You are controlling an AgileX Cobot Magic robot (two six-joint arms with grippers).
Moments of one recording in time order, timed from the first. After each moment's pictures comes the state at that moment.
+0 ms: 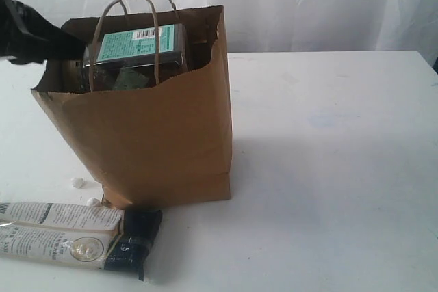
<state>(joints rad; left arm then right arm) -0.14 1.23 -1.06 -0.88 0.85 1.04 -0.07 0.00 0.00 0.00 0.32 0.04</state>
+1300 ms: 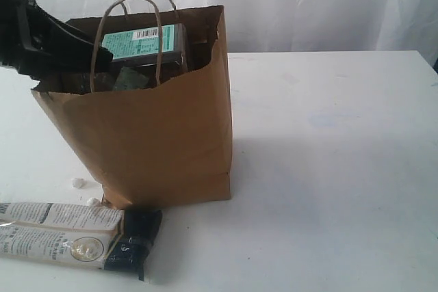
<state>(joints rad) -0.14 1.25 -1.05 -1.03 0.93 1.24 -0.07 0.00 0.00 0.00 0.32 0.04</state>
